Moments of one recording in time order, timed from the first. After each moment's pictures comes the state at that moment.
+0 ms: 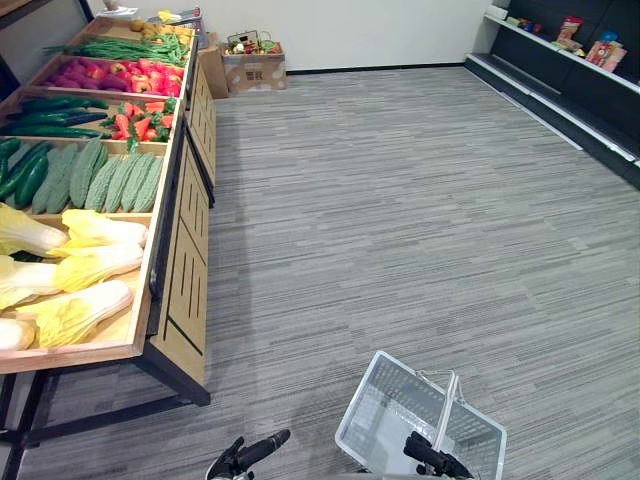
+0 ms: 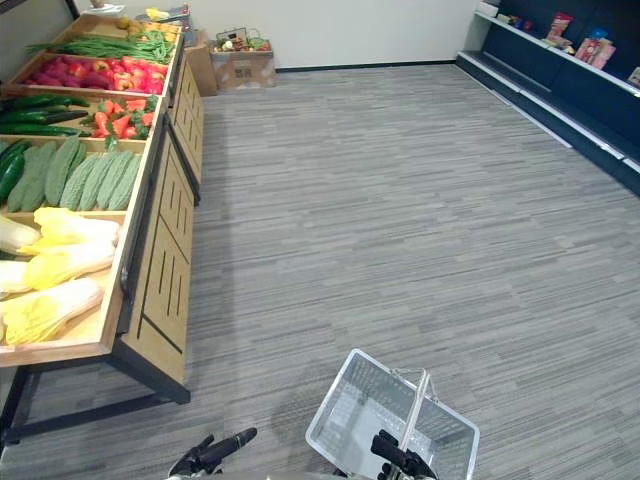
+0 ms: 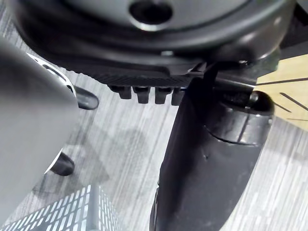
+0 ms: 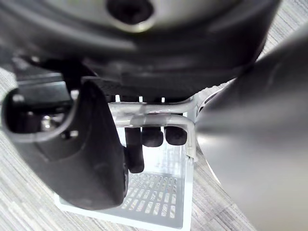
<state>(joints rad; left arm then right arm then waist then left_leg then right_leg) 0.06 0.09 0.09 1.16 -0.50 -0.08 -0.05 0.03 -0.06 -0.26 1.15 0.36 0.06 0.12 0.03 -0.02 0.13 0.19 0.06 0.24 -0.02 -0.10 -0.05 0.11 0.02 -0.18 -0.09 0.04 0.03</state>
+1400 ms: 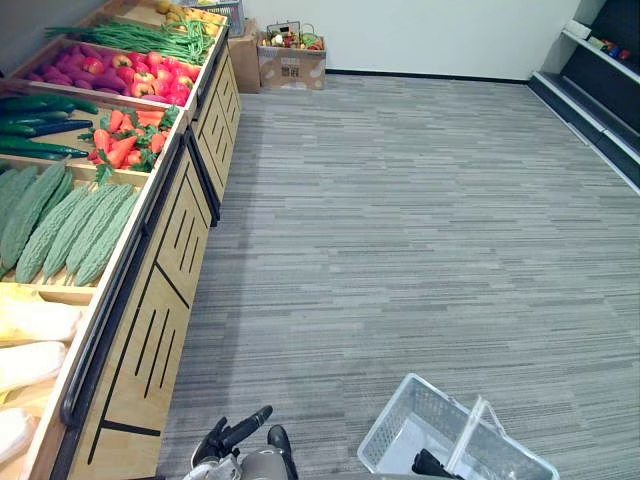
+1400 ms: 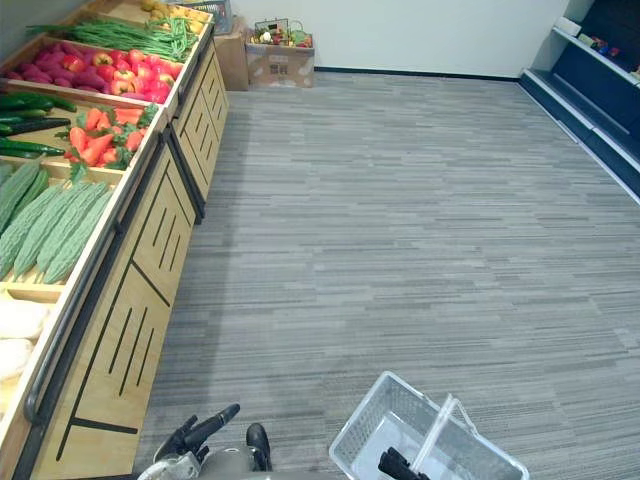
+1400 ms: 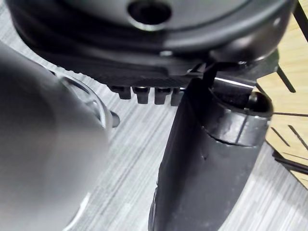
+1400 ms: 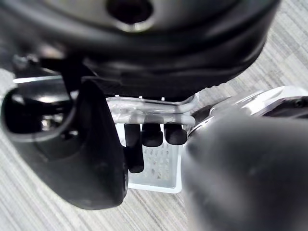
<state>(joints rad) 0.04 0.12 0.17 1.14 -0.54 -0.10 -0.04 0.09 -0.07 -0.30 1.15 0.35 0.04 0.13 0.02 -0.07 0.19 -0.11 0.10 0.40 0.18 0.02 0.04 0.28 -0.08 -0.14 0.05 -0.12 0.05</state>
